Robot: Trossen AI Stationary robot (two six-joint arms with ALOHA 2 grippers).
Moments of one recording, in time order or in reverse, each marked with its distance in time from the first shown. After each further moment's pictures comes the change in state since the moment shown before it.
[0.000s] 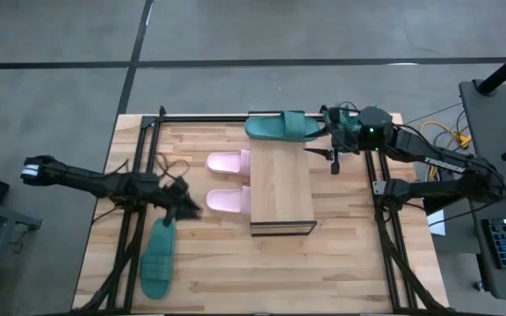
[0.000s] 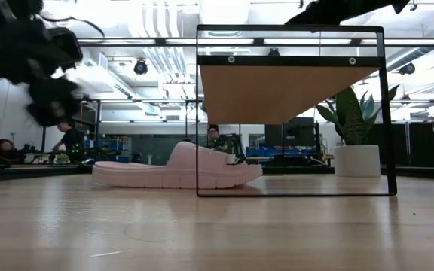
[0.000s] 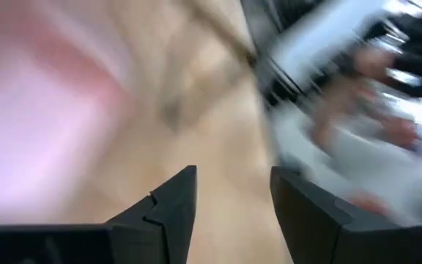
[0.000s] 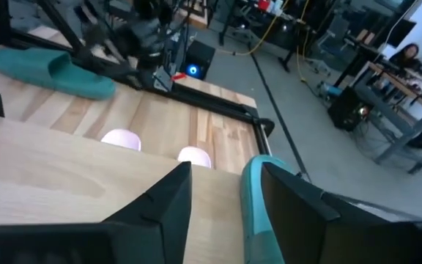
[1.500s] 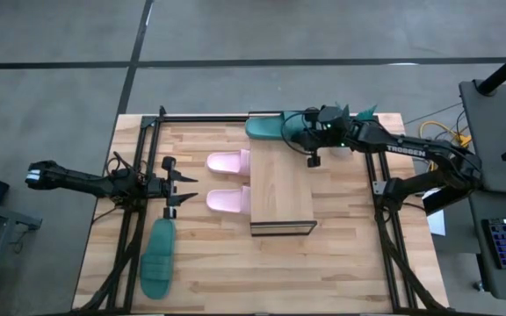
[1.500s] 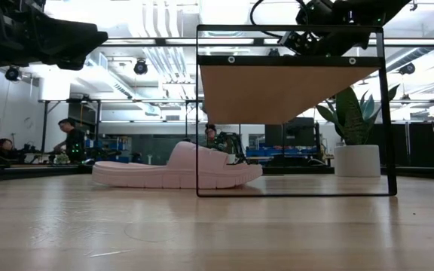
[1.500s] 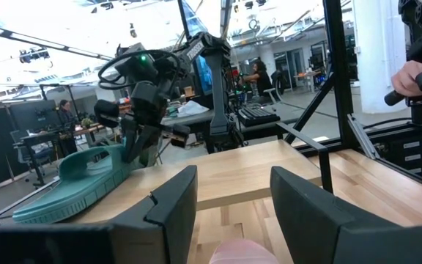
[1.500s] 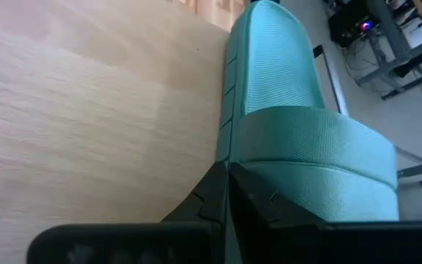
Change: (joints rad) left arm 0.000 -0.148 -0.134 0.407 -0.389 1.039; right arm -0.092 0.345 0.000 0.018 0.185 -0.268
